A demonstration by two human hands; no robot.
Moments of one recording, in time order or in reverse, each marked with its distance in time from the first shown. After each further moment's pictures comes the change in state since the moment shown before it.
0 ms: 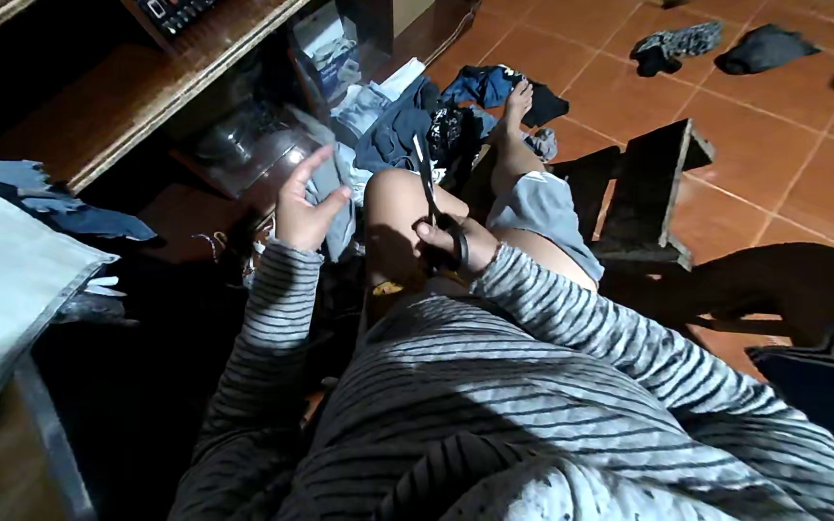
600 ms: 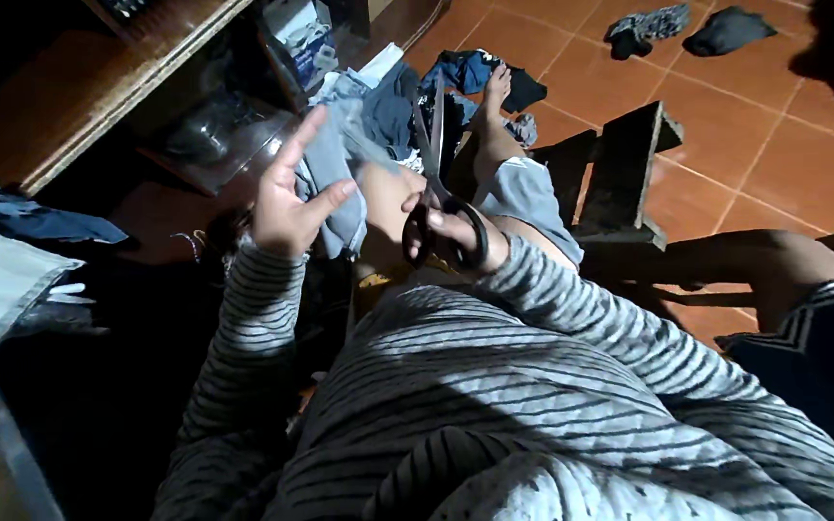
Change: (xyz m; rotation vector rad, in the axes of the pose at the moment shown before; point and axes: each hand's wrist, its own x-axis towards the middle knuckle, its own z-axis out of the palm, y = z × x) left_hand -0.005 0.036 0.006 -0.211 -0.185 0.278; right_hand -0.007 0.006 -0.017 0.218 -0.278 -0.341
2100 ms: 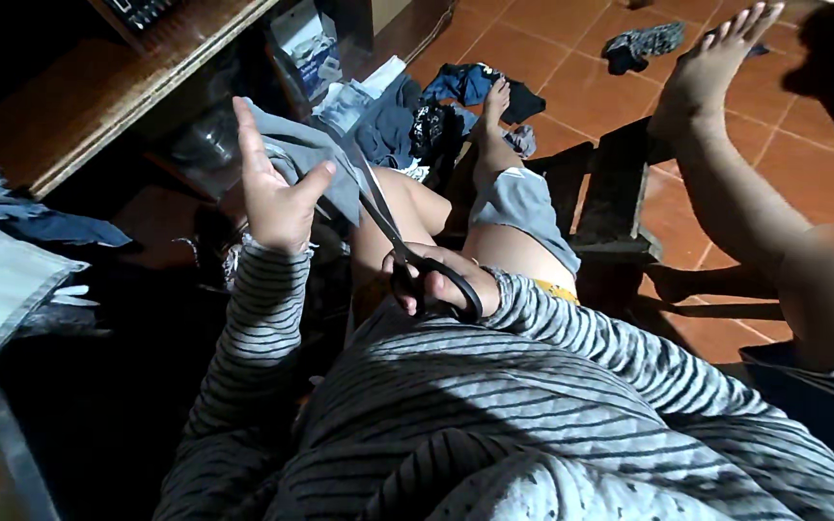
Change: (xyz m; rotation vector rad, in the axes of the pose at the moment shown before) left_hand 0.013 0.013 0.010 -0.004 0.392 -0.127; right_hand -0.014 0.001 0.027 -0.008 -0.333 -0.023
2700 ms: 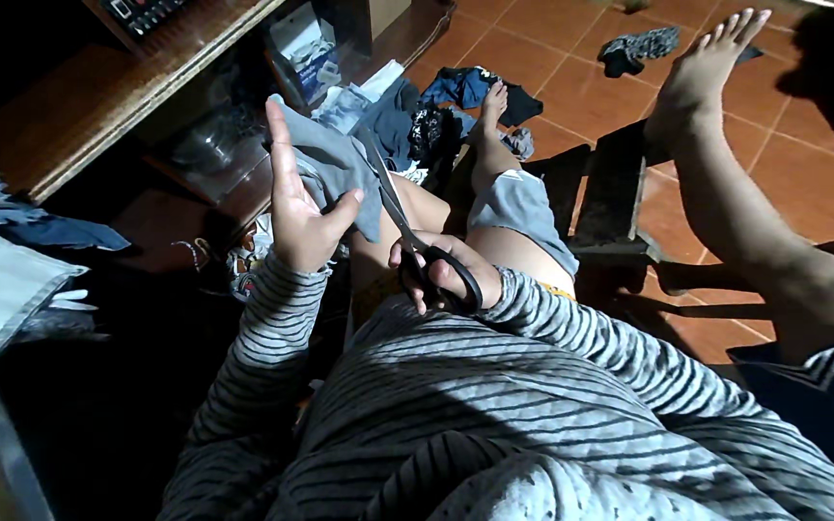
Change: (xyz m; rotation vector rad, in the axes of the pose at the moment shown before) left_hand -0.012 -0.013 0.012 -0.025 -0.178 0.341; right_hand 0.000 -0.005 -0.007 0.053 0.098 0.011
